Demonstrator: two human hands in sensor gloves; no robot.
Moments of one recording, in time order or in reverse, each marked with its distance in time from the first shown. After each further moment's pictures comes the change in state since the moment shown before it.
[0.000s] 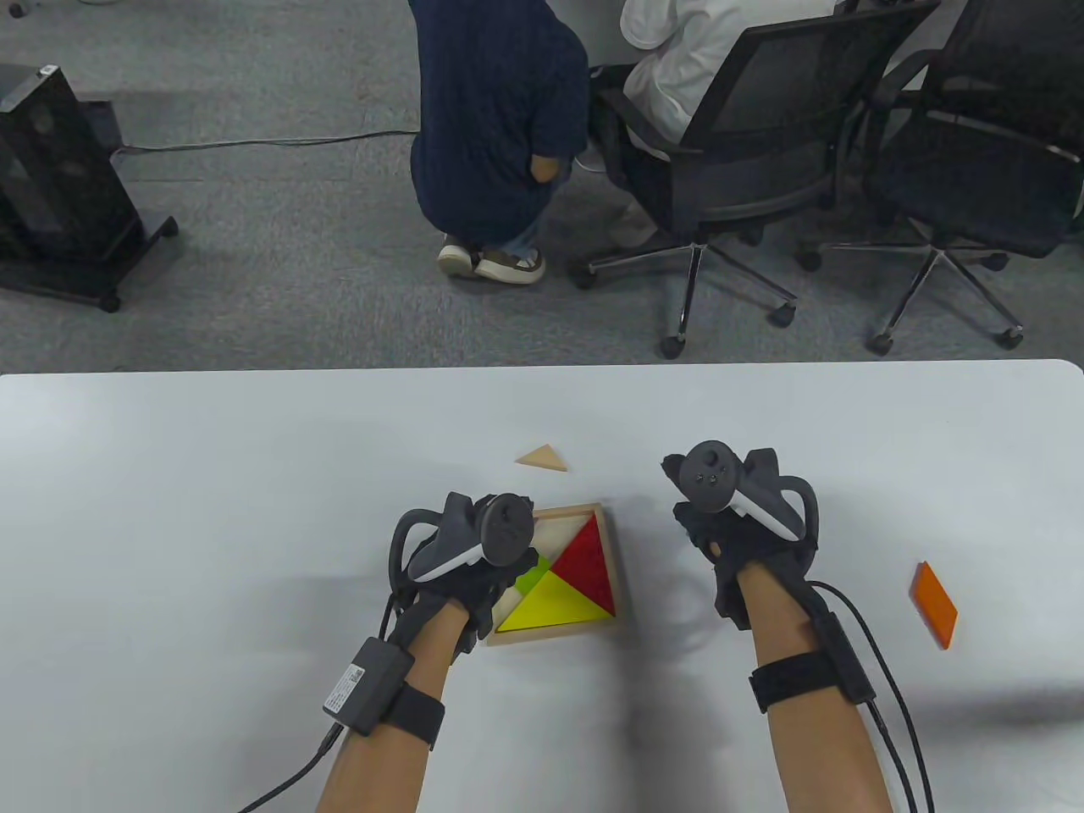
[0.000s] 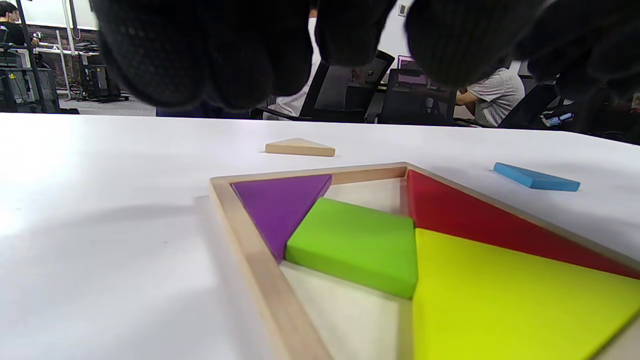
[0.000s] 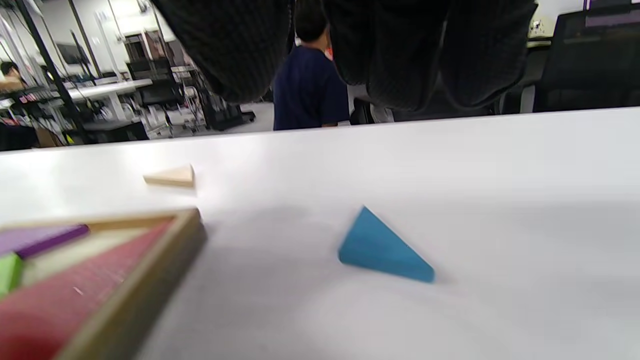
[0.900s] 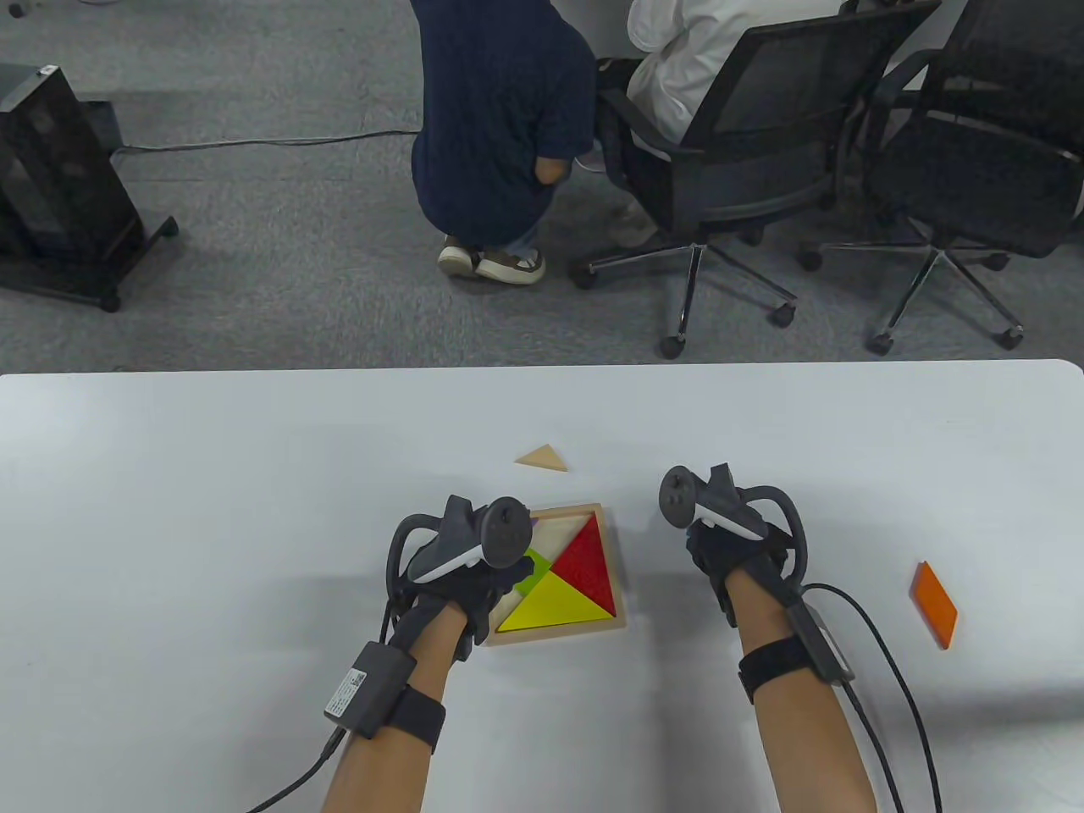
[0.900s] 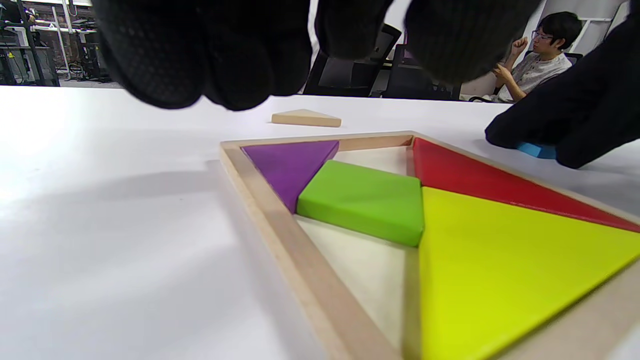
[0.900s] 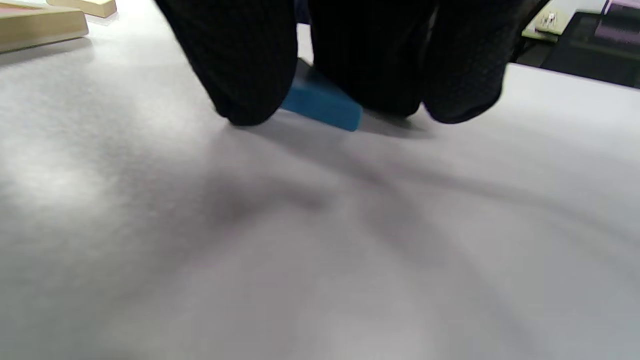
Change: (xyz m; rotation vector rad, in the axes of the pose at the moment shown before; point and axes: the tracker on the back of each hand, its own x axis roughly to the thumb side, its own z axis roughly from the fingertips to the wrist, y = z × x) left_hand -0.004 -0.011 0.000 -0.069 0.008 -0.005; right_hand -0.006 0.064 -0.032 0.110 0.017 0.270
